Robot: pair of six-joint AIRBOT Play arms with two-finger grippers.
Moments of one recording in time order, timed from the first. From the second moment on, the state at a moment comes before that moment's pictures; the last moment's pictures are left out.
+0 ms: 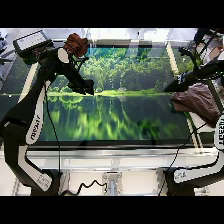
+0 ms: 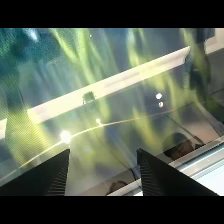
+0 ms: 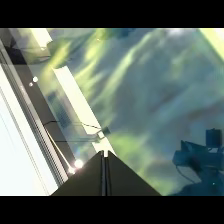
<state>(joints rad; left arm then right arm) -0.26 -1.79 1.92 1.23 -1.62 -1.54 -0.25 -1.59 1.74 -0.84 1.82 0.58</state>
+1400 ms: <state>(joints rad) -0.26 -1.79 1.92 1.23 -1.56 -1.54 -0.18 -1.59 1.74 -0.36 1.71 0.86</state>
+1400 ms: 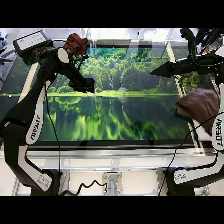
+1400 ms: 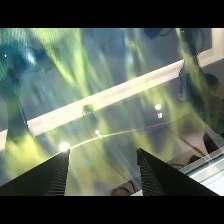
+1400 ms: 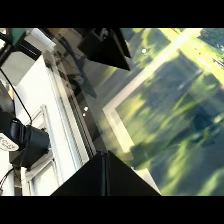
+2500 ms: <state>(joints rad) -0.26 -1.79 1.92 1.23 -1.56 -1.54 -0.05 -1.59 1.48 -0.94 1.65 1.03</state>
